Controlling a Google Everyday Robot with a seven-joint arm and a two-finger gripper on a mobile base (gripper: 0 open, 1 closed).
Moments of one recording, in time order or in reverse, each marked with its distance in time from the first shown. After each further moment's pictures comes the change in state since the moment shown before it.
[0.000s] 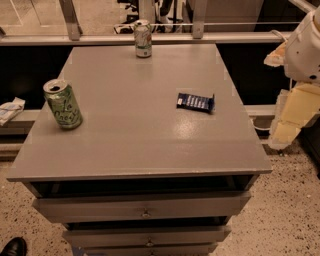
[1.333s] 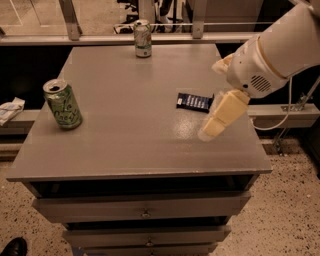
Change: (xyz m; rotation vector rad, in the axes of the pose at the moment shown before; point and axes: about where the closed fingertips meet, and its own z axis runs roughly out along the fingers) arm -0.098 -0.010 0.058 -0.038 -0.386 0.069
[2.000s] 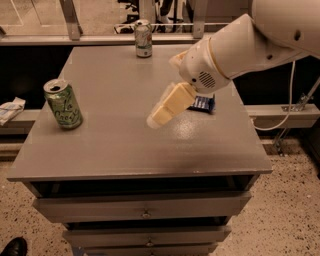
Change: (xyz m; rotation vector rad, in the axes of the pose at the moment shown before) arm -0.084 -0.001 0.054 -0.046 -0.241 0.022
